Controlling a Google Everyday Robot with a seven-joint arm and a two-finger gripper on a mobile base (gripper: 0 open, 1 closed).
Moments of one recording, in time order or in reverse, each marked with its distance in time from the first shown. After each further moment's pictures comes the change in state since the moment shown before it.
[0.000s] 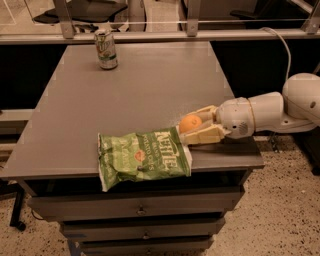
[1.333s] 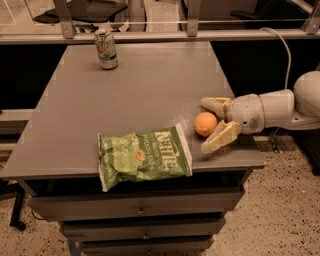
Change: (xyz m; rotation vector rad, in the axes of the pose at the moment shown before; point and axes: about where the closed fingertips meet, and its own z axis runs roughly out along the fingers) arm 0.016 -0.029 -0.029 0.062 0.013 -0.007
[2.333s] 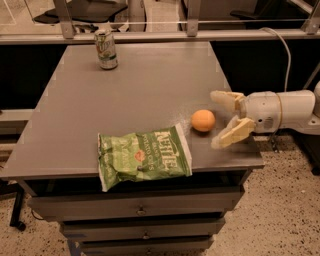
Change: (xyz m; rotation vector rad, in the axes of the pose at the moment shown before) arm -0.027 0.014 -0.028 0.017 -0.123 -0.012
